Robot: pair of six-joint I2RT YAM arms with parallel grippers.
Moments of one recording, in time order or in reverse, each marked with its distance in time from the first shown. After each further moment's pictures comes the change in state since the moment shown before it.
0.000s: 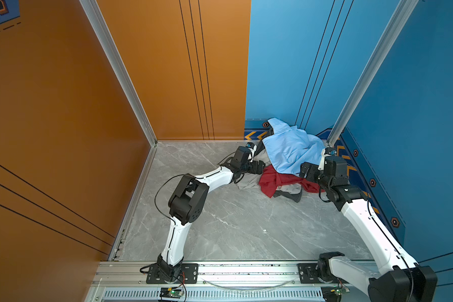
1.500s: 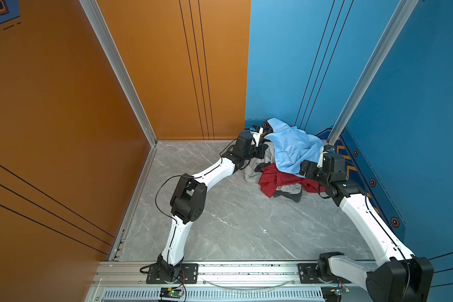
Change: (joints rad) left arm -0.016 -0.038 0.222 0.022 0.072 -0.016; right arm 0.000 0.048 0.042 -0.001 0.012 -0.014
